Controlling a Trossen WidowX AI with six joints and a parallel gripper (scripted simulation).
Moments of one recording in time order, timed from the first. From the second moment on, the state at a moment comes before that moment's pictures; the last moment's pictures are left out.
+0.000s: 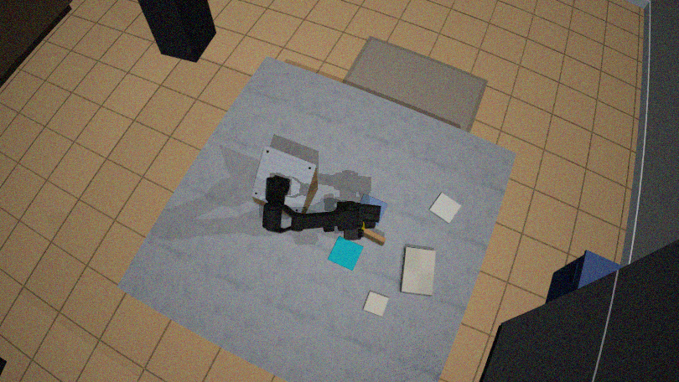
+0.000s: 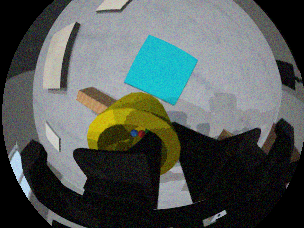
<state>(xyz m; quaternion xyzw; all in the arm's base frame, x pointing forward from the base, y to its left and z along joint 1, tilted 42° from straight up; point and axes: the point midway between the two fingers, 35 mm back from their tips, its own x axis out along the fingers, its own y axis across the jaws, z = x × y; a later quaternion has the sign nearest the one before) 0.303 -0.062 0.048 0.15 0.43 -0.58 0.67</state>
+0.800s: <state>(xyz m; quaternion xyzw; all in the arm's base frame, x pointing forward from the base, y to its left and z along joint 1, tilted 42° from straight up) 0.291 -0.109 0.097 0.15 0.43 -0.59 0.67</state>
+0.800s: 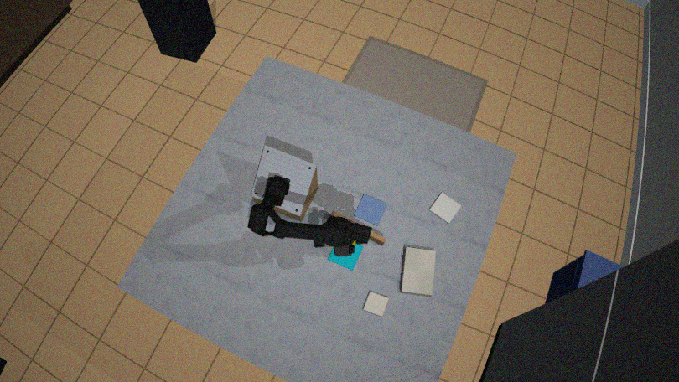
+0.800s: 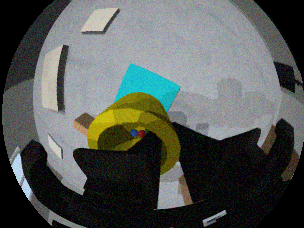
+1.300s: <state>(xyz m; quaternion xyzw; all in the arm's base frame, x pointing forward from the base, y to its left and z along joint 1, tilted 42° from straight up) 0.291 -0.121 0.094 0.15 0.42 -0.58 0.67</state>
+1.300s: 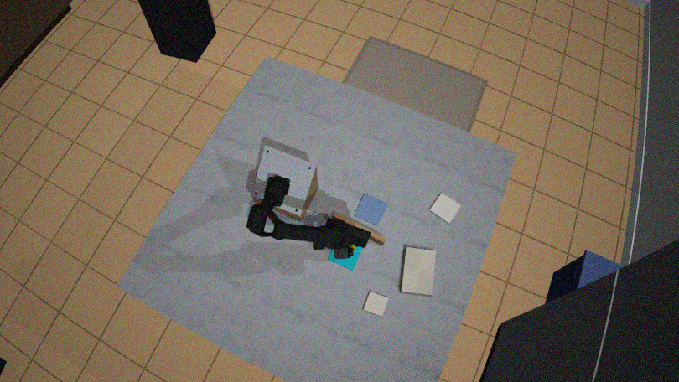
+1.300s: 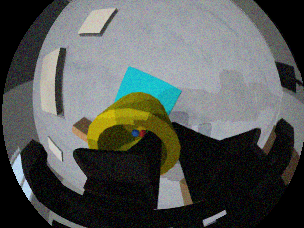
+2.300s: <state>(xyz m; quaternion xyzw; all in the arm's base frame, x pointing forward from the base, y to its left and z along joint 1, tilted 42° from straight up) 0.289 -0.152 0.063 0.15 0.42 -0.59 0.68</state>
